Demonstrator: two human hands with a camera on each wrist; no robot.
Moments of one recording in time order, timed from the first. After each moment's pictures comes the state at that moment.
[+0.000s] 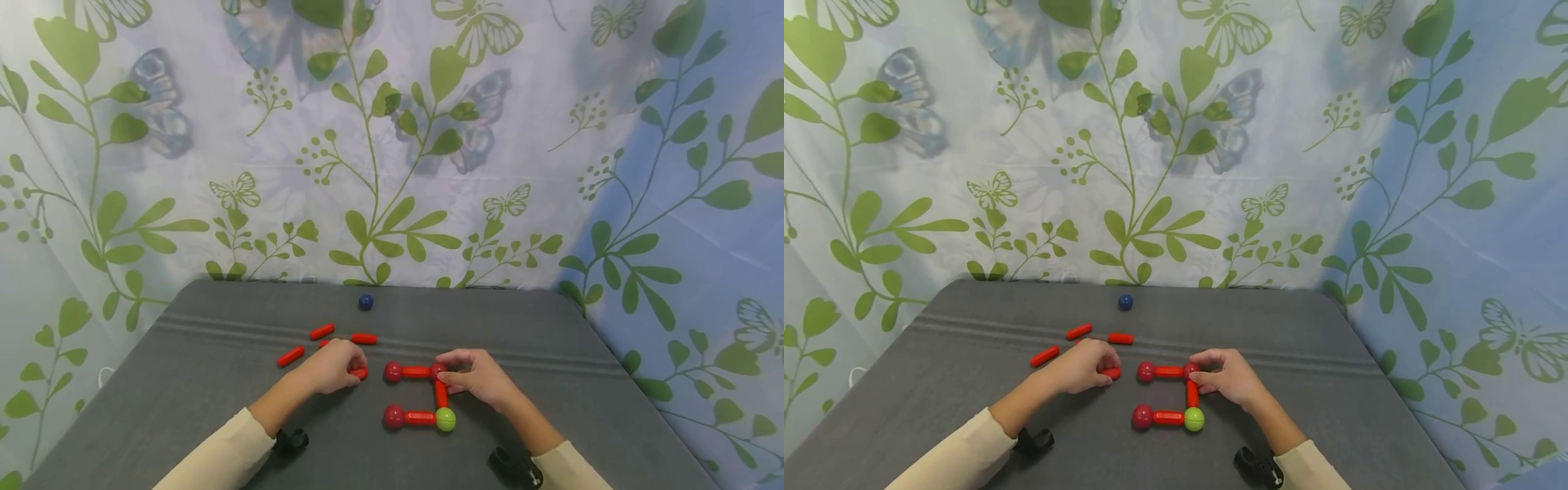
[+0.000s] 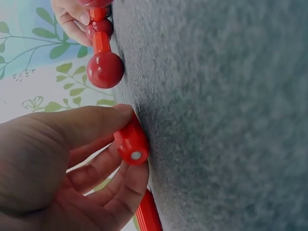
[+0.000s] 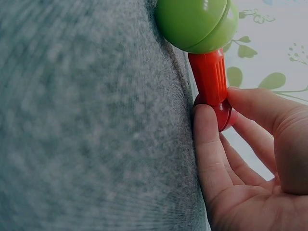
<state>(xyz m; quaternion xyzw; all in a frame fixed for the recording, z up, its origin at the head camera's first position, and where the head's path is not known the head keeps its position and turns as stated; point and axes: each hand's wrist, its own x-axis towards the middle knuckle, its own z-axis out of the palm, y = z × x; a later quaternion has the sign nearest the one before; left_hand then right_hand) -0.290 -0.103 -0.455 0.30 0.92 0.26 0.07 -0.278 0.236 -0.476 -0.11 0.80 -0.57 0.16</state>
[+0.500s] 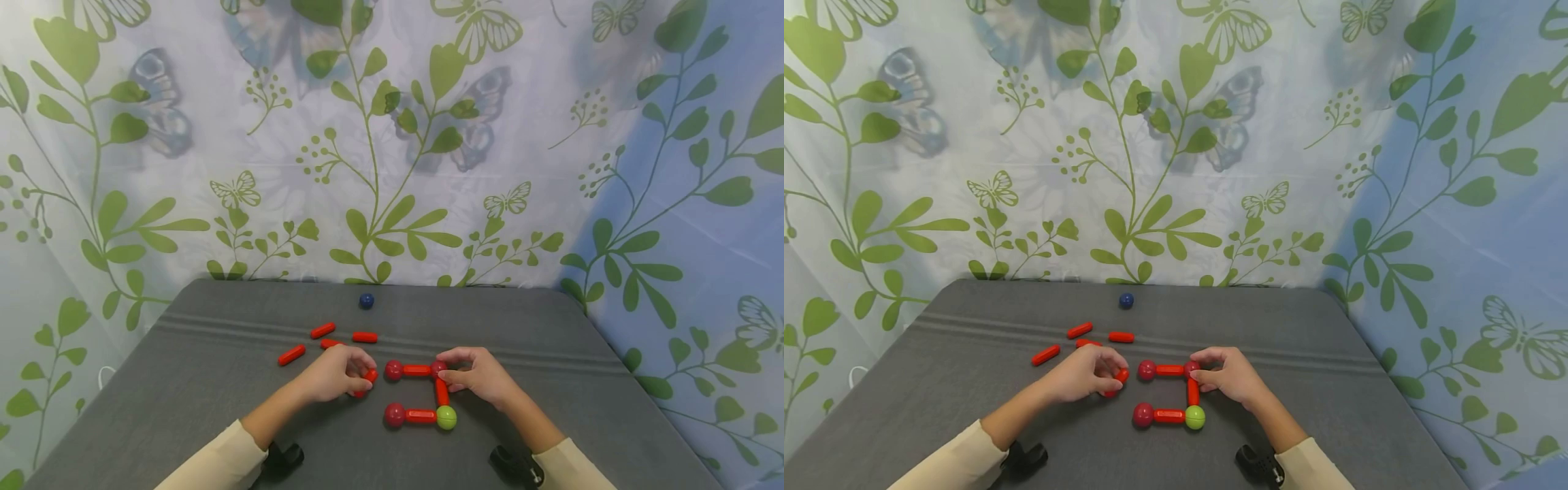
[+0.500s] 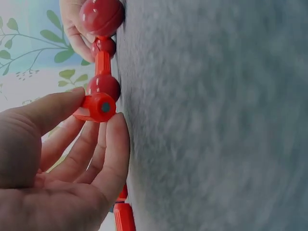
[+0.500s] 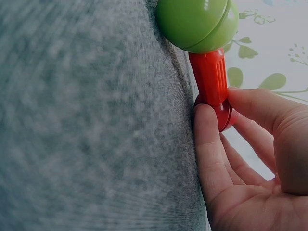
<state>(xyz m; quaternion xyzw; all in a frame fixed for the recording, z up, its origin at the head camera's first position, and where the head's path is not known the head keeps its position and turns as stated) -0.274 -0.104 -0.459 0.26 0.86 0.43 0.12 -0.278 0.236 -0.476 -0.12 0.80 -0.56 0.16</state>
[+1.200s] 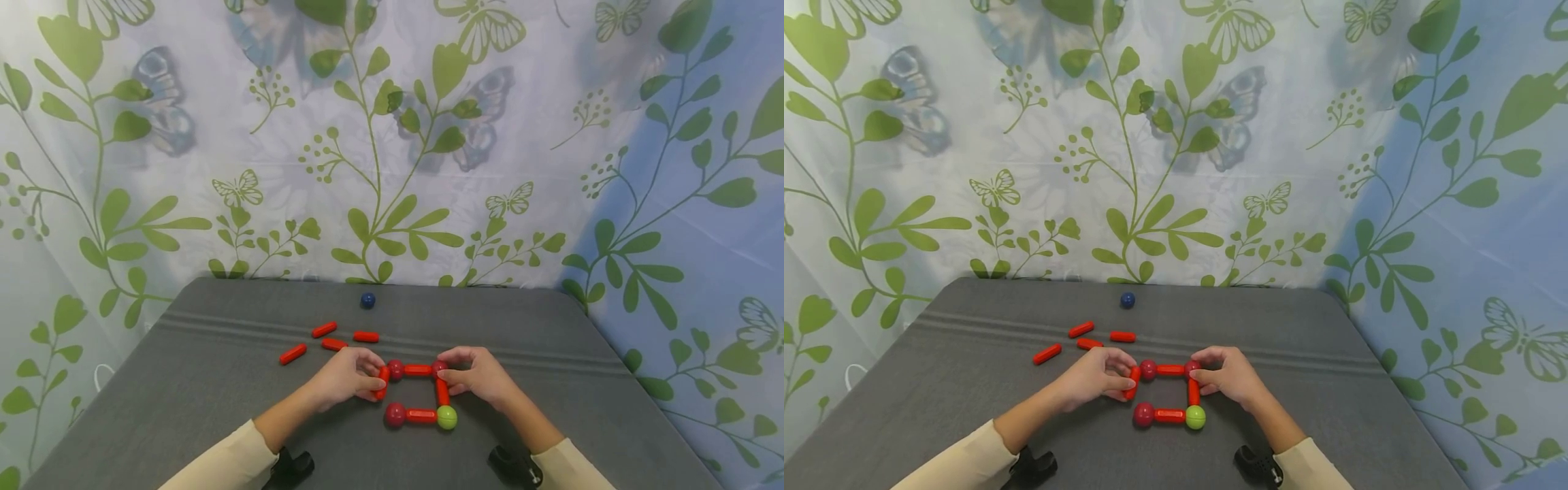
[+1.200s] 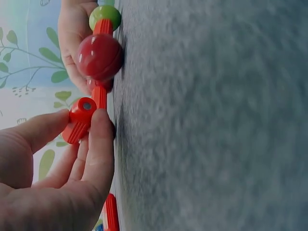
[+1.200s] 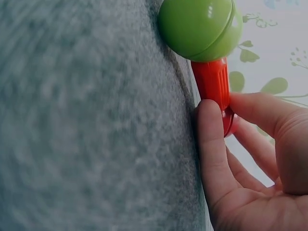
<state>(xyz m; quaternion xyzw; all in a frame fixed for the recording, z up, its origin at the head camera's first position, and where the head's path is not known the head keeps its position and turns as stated) -0.265 -0.082 -0.462 0.13 0.74 0.62 0.22 -0.274 0.228 -0.471 -0.08 0.80 -0.57 0.15</state>
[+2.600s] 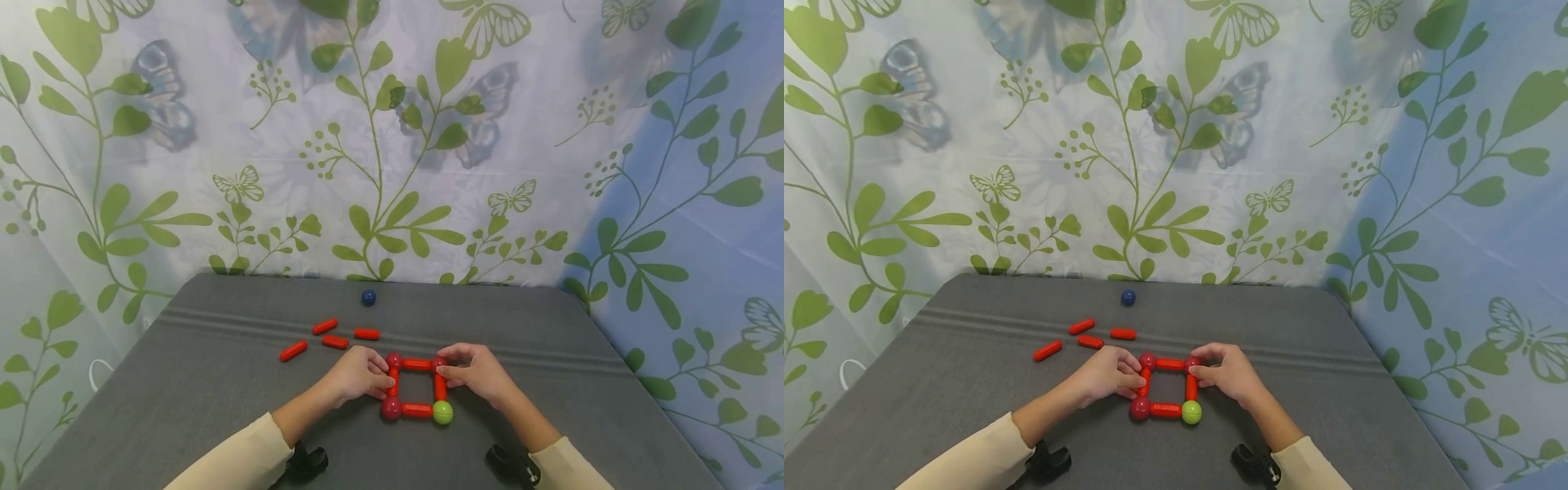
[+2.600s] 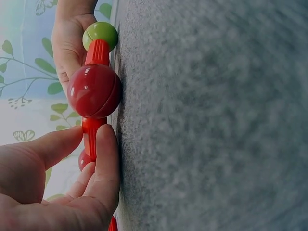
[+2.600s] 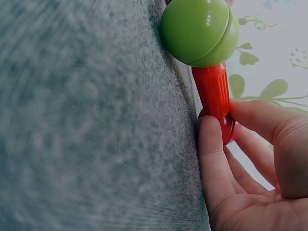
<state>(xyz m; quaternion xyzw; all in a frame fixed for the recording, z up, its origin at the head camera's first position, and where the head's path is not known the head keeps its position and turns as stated) -0.262 -0.061 -0.464 0.10 0.76 0.60 0.20 -0.276 0.222 -0.478 -0.07 0.83 -0.55 0.12</state>
